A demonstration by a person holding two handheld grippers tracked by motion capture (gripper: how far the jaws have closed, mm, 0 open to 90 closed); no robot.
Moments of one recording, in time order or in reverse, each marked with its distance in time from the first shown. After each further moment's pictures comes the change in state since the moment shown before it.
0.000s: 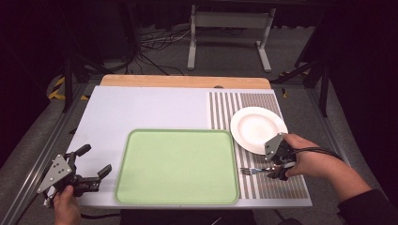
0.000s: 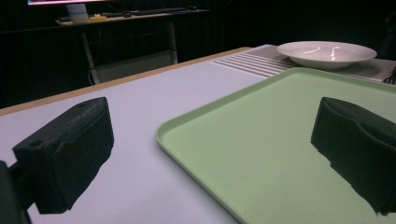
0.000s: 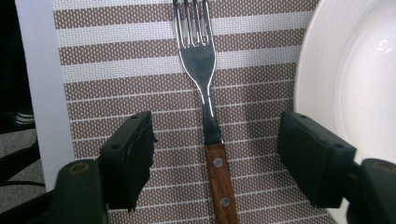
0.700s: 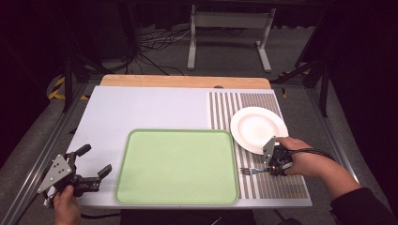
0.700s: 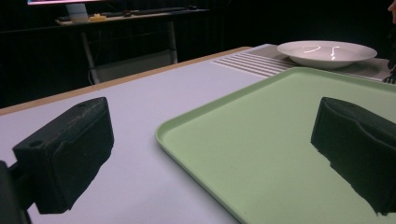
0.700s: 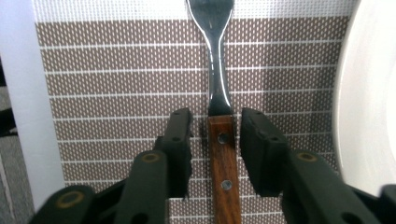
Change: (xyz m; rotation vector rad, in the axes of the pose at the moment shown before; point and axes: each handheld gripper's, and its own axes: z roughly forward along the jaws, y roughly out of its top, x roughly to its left) left arm 0.000 0.000 0.000 0.000 -0.001 0.003; right arm -0.009 -0.005 0.019 0.159 0.068 -0.071
